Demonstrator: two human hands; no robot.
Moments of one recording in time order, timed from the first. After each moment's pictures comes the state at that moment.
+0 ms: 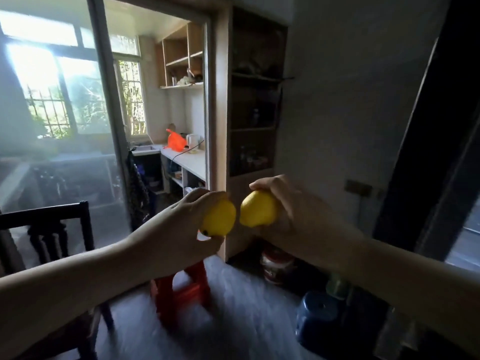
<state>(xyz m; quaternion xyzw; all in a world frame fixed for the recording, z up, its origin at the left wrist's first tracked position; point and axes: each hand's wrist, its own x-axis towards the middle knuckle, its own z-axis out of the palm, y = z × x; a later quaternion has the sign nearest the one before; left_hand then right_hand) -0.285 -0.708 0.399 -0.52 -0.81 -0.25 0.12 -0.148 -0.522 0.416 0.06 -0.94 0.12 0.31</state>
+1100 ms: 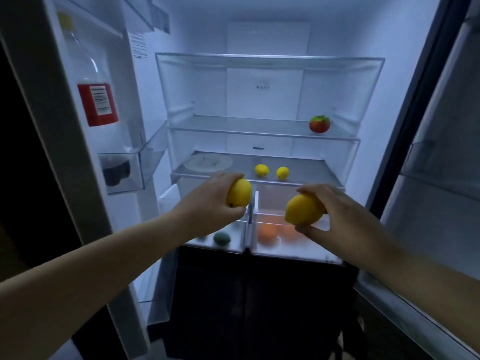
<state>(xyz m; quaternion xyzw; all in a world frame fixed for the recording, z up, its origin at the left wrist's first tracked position) 0.040 -0.202 0.352 -0.76 -0.56 -0.32 -0.03 0.298 -0.215 0.351 -0.42 -0.85 -0.01 0.33</state>
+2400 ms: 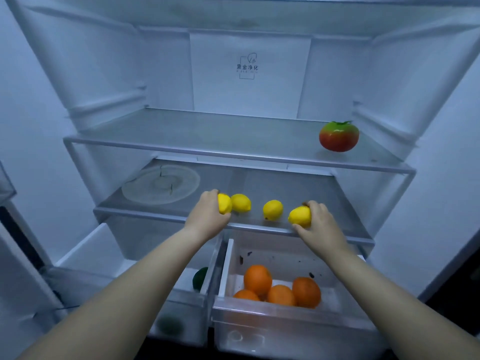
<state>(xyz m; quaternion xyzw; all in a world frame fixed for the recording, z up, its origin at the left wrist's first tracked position) 0.072 0.196 0.261 -0.63 -0.70 -0.30 -0.14 0.331 0.217 0.237 -0.60 -0.74 0.07 0.29</state>
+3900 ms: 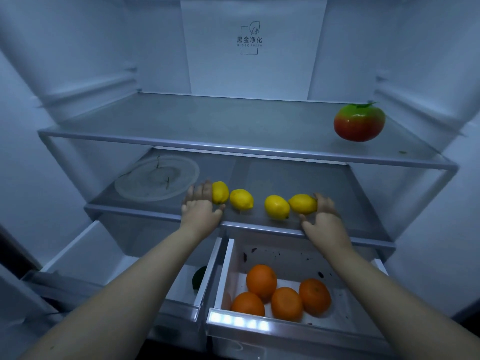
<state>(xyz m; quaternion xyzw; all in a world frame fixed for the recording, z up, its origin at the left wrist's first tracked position) 0.052 0.257 0.206 -0.61 -0.76 -0.21 -0.04 0.330 0.267 0.205 -0.62 -0.71 0.12 0.30</state>
